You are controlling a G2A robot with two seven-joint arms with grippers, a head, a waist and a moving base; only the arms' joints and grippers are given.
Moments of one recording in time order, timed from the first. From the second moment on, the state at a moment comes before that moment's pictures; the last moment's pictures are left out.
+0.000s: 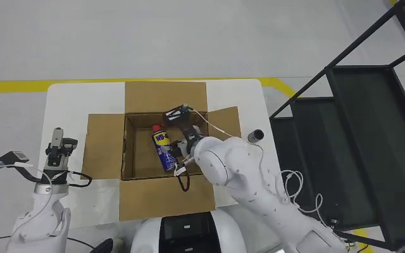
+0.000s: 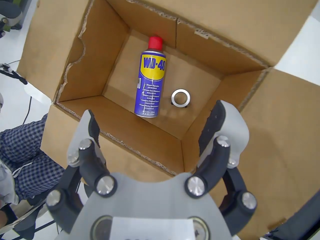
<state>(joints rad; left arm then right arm) 1.70 -1.15 -1.73 -1.65 -0.09 -0.55 -0.12 -1.07 -1.43 0.86 -1.88 -1.19 0.38 1.25</state>
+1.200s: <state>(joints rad) 1.70 -1.15 -1.73 -1.65 -0.09 -0.55 -0.12 -0.87 -1.57 0.63 -1.39 -1.07 0.43 1.07</state>
